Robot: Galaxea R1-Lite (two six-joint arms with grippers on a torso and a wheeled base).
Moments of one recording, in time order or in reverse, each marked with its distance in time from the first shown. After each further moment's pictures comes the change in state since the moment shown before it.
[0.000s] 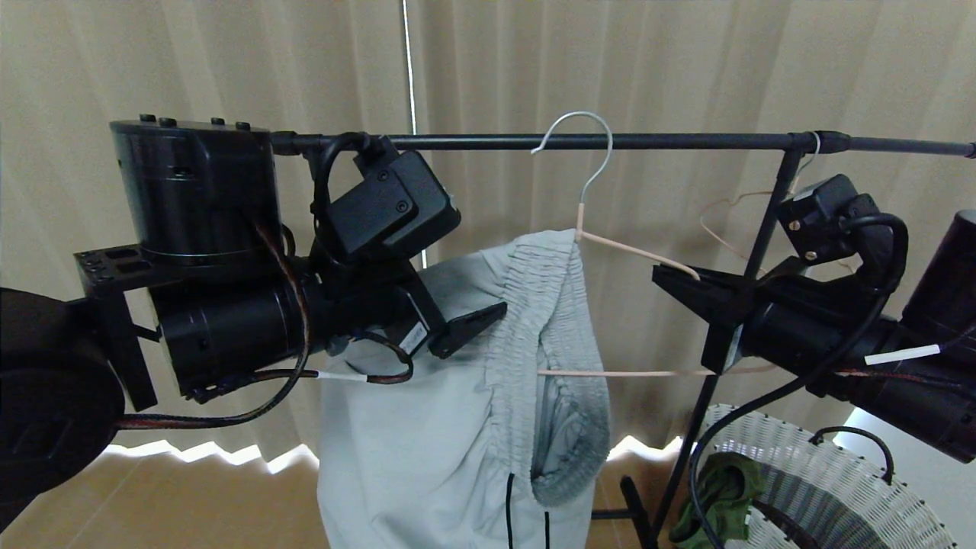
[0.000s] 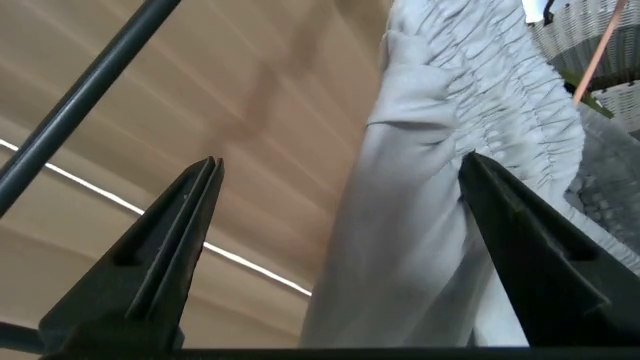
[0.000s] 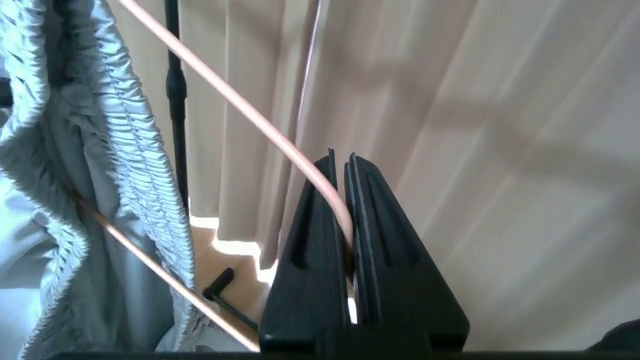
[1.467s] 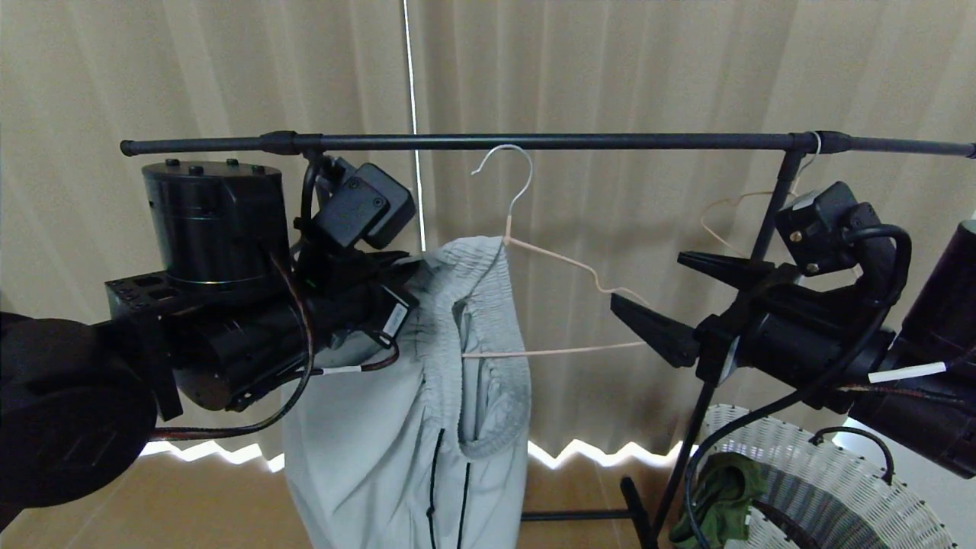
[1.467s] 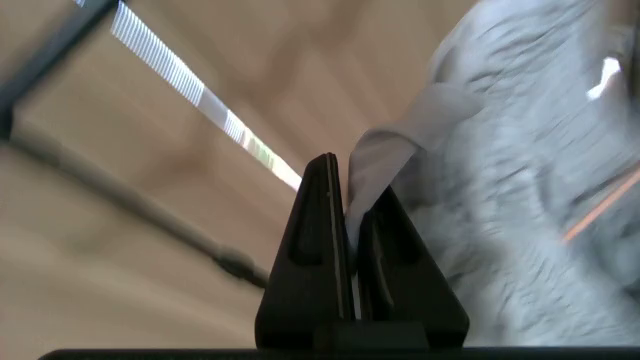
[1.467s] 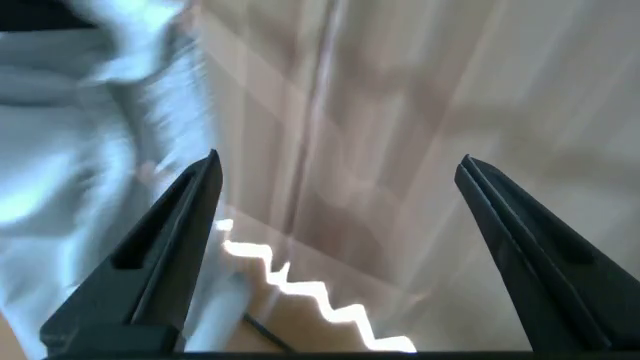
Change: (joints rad) left arm 0.047 0.033 0.071 -0.094 0.326 -0.191; right arm 0.034 -0.003 0.026 -0.030 0.000 0.002
